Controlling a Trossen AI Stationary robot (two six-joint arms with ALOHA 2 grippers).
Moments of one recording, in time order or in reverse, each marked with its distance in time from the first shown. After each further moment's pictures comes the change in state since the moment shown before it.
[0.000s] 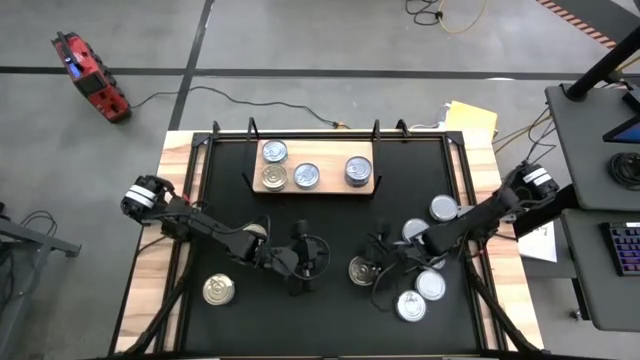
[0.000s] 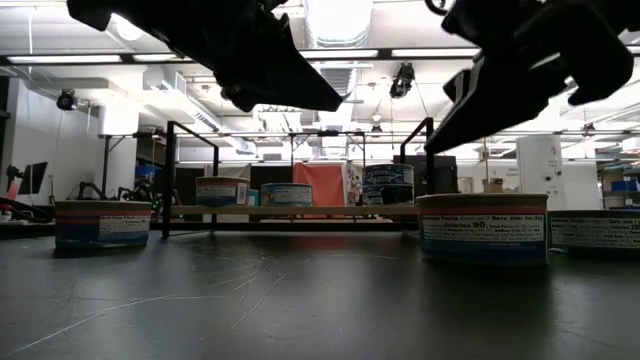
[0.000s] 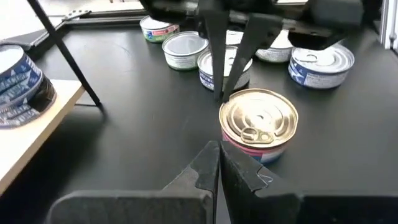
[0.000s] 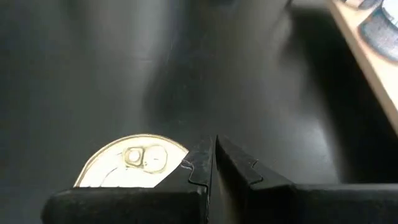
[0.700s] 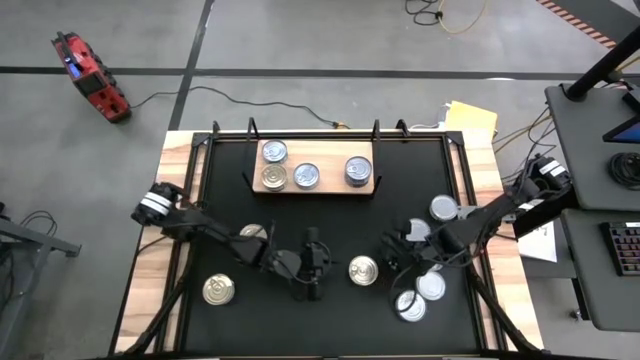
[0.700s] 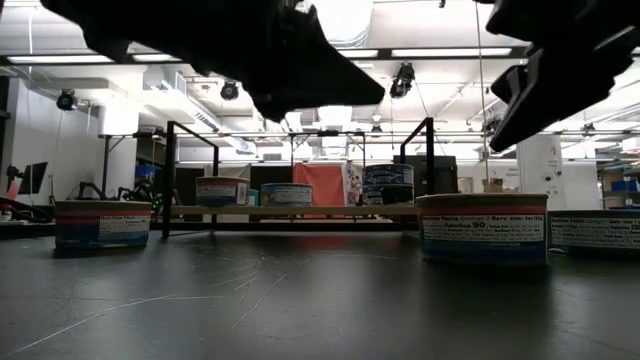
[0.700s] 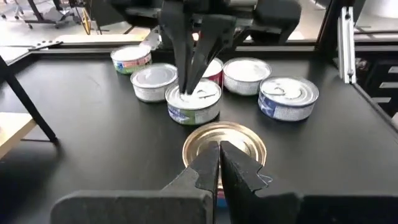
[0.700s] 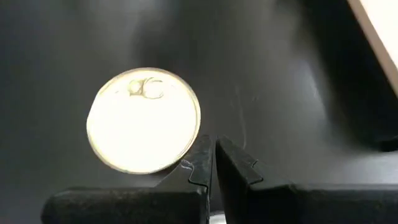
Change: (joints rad) left arm -0.003 0.140 0.000 0.319 0.058 0.070; right arm 0.076 -0.164 -0.011 -0.334 -0.008 0.244
